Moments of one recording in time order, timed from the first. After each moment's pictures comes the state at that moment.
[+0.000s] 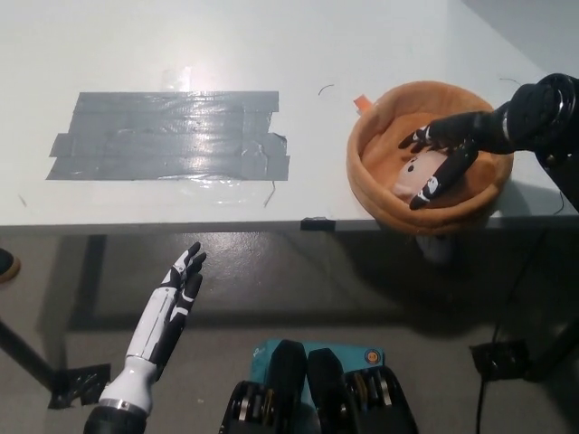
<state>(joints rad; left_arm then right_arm) -0.10 0.15 -0.09 0.02 0.18 -0.05 -0.03 -1.12 -0.46 0.65 0.67 -0.31 0.36 0.84</state>
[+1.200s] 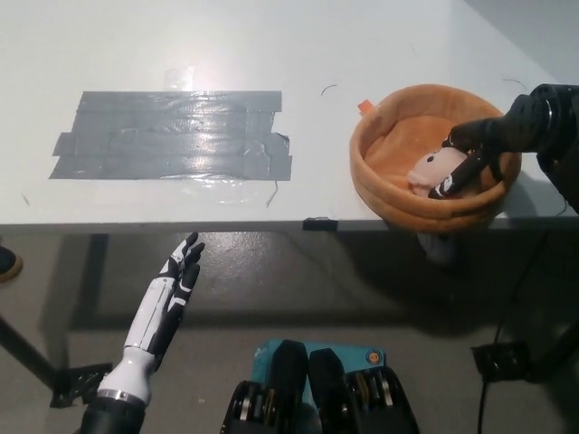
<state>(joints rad) -0.12 0.15 -0.08 0.02 0.16 -0.05 -0.03 -1.14 -0.44 0.70 0.84 -0.50 0.24 0.79</state>
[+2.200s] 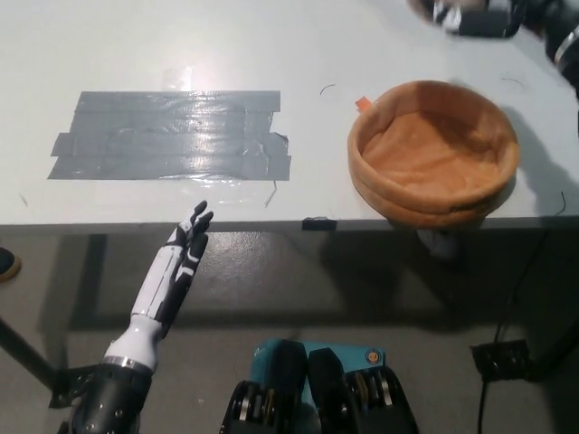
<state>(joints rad) -0.22 0.15 -0.08 0.04 0.16 -0.05 -0.04 -1.03 -0.34 0.06 0.30 -0.40 0.19 0.38</state>
